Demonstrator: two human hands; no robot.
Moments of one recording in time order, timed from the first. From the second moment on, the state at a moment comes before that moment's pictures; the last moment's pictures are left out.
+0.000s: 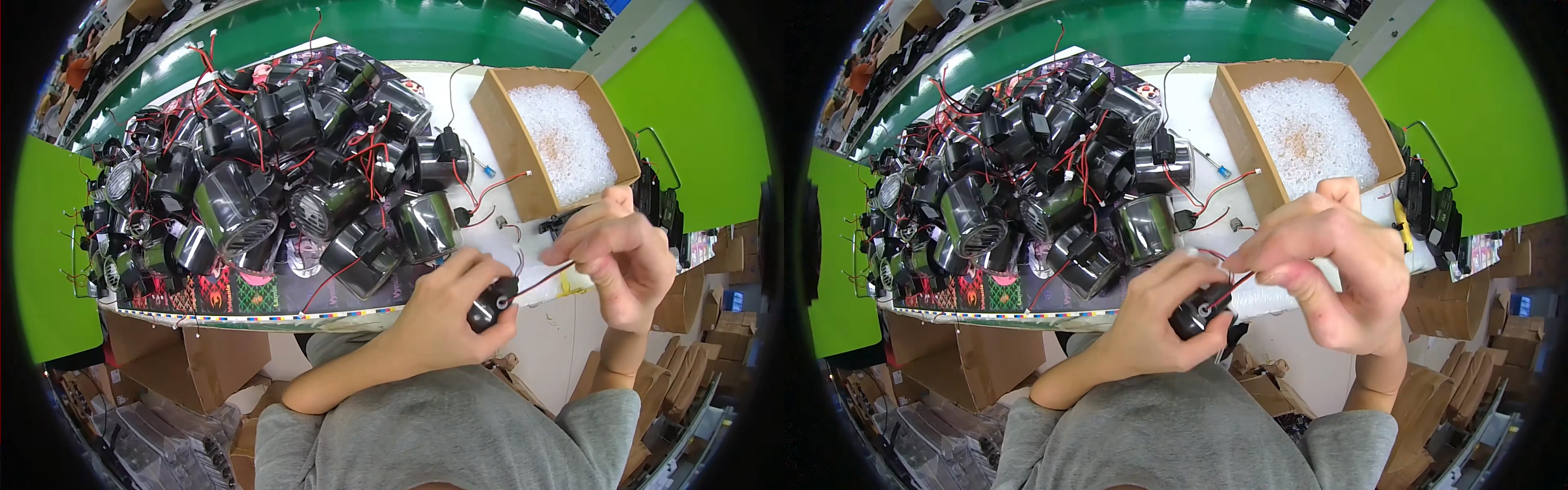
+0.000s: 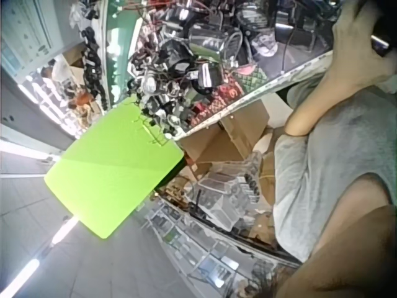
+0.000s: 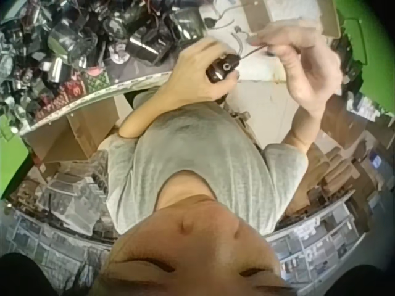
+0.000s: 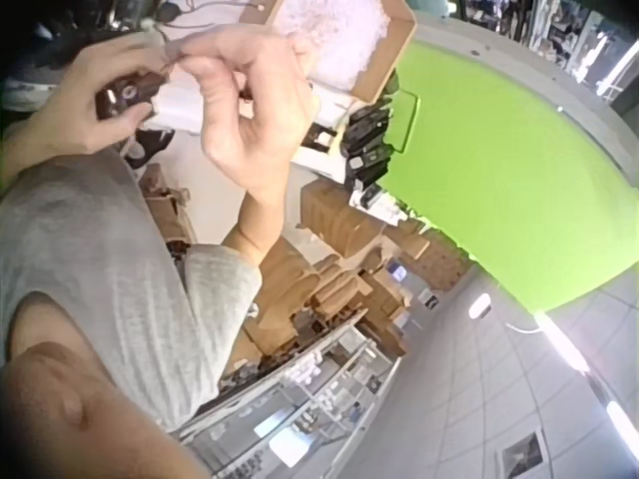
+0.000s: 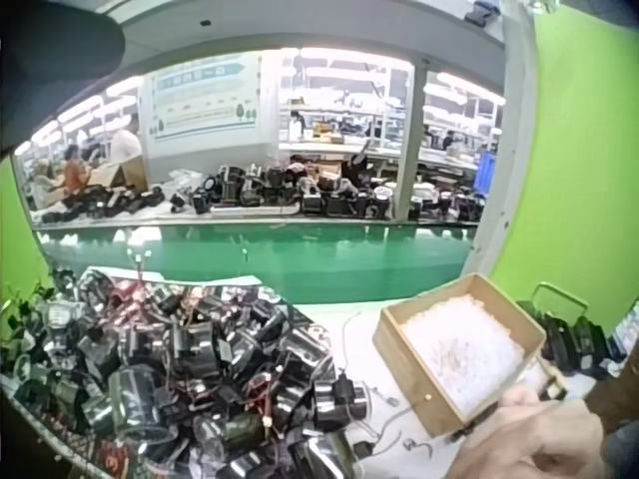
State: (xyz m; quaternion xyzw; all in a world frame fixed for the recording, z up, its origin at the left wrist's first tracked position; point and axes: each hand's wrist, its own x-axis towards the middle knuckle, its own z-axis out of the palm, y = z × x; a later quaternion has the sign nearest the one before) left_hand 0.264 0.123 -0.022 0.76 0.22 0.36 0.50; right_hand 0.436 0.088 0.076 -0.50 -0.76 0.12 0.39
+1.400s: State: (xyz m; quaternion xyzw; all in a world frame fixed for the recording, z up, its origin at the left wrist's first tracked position) left_hand 0.272 0.118 -0.039 0.75 0.21 0.46 0.44; right_hand 0.440 0.103 0.098 -0.71 -0.68 -0.09 0.18
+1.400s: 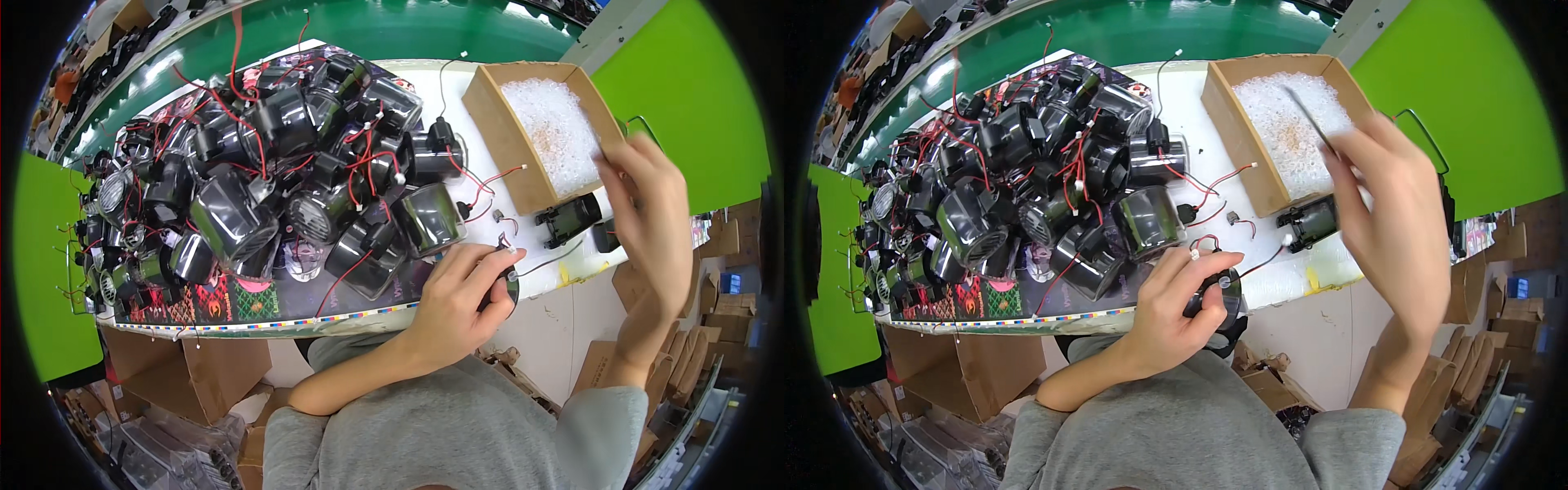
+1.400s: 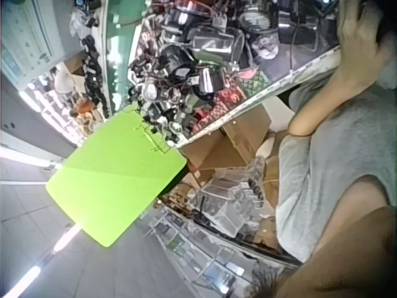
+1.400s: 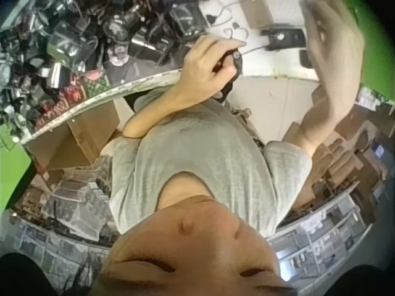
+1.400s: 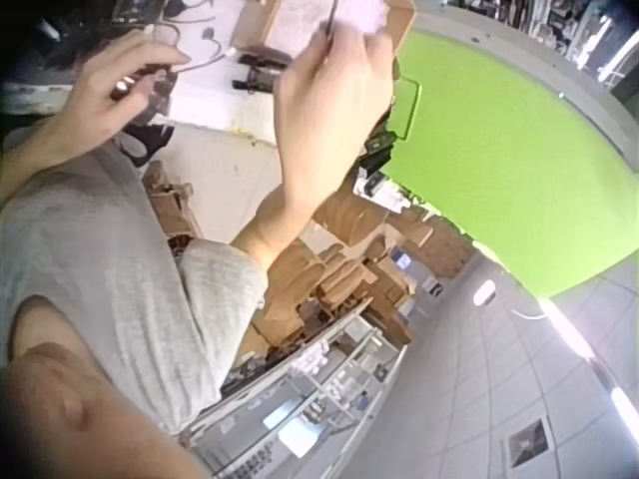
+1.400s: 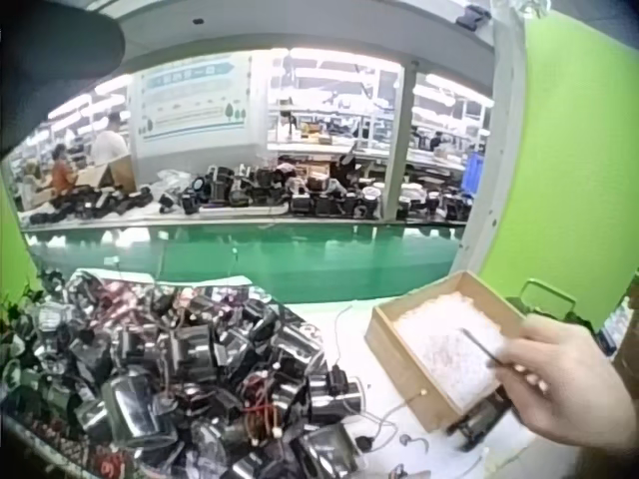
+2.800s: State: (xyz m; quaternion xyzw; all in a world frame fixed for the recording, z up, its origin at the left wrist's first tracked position) left_hand 0.292 0.124 -0.041 0.77 0.19 0.44 0.42; right_hand 0.366 0.022 -0.001 -0.75 -0.57 -0.06 0.34
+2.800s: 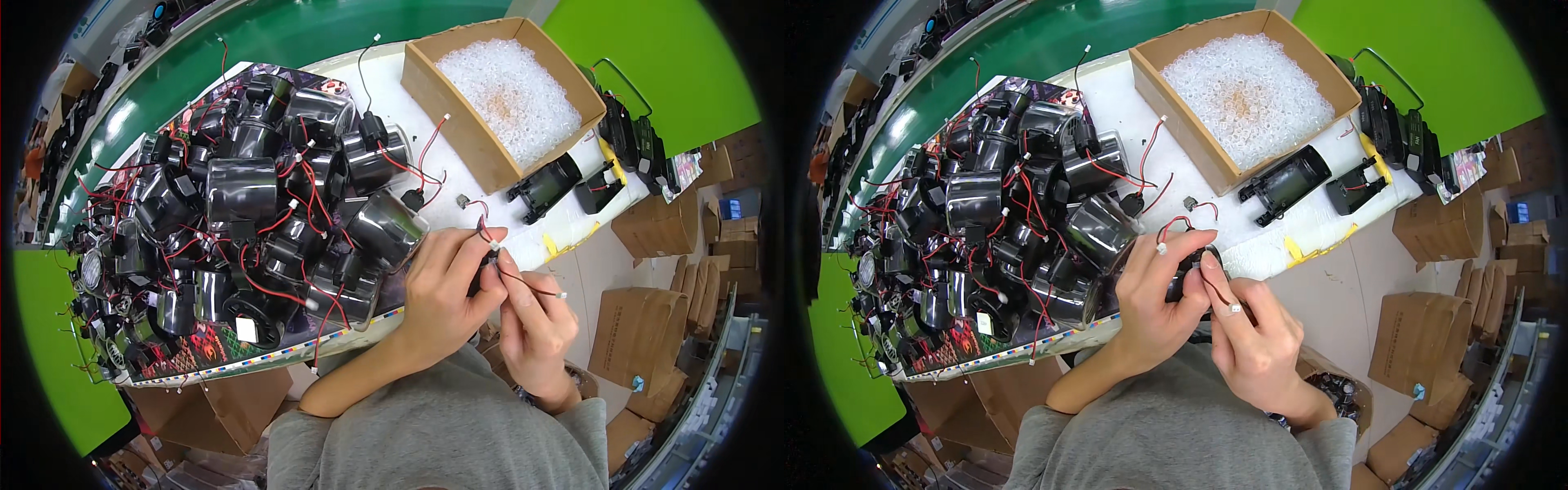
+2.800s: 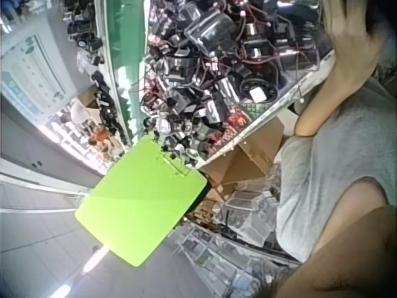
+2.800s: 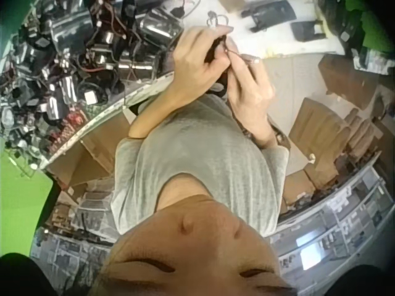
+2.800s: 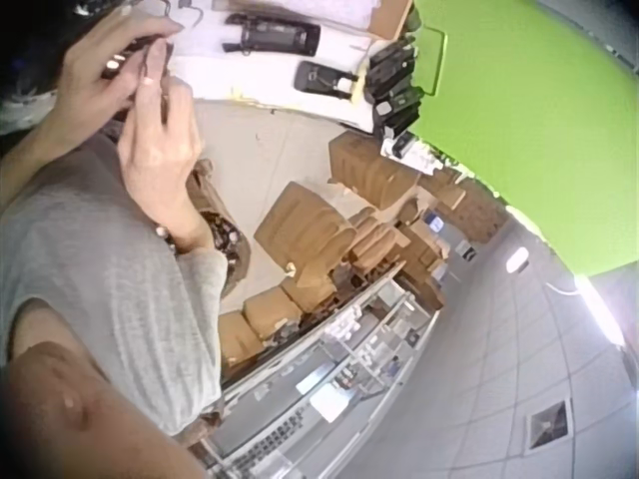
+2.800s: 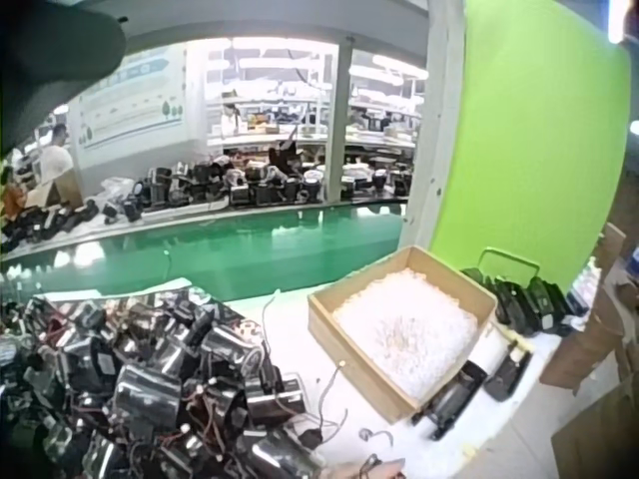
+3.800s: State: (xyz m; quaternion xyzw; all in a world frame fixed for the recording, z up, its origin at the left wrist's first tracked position) left_hand 0.294 0.124 -0.044 0.78 0.19 0.45 0.39; right_hand 0.370 0.034 -0.009 -0.75 -0.48 -0.08 0.44
